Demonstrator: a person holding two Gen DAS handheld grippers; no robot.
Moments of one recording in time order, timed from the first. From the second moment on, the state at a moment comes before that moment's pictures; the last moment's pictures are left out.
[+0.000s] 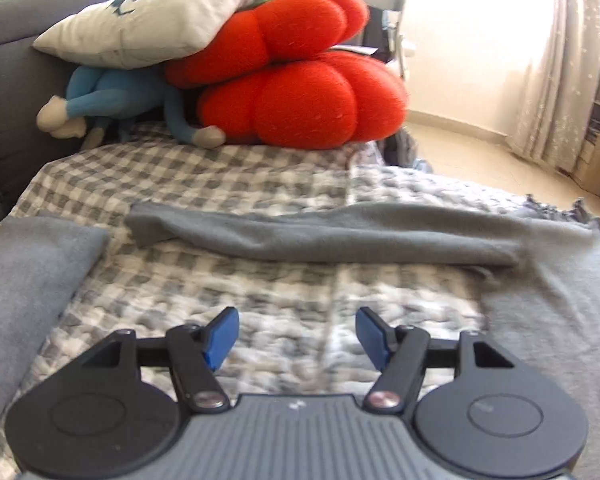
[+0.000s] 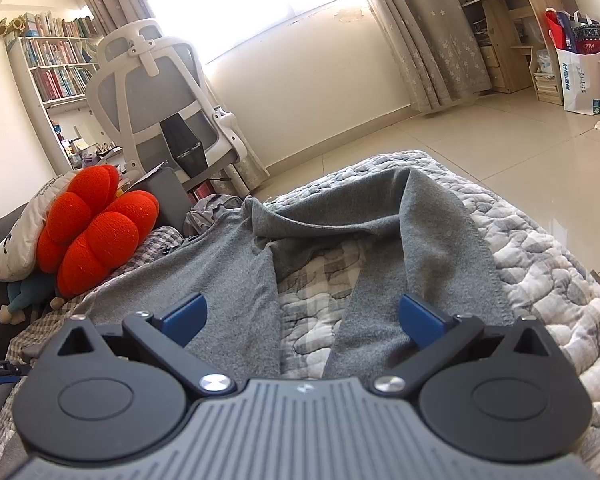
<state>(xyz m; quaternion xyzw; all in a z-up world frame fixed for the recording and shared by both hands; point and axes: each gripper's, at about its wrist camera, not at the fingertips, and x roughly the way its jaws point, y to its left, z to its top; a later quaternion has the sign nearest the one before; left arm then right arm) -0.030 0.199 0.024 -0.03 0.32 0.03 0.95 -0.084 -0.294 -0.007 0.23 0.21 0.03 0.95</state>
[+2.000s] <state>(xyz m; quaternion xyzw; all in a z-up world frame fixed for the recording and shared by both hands) 0.033 0.350 -0.003 -0.14 0.23 0.09 0.96 0.106 0.087 0.052 -0.09 0.38 0.30 0.87</state>
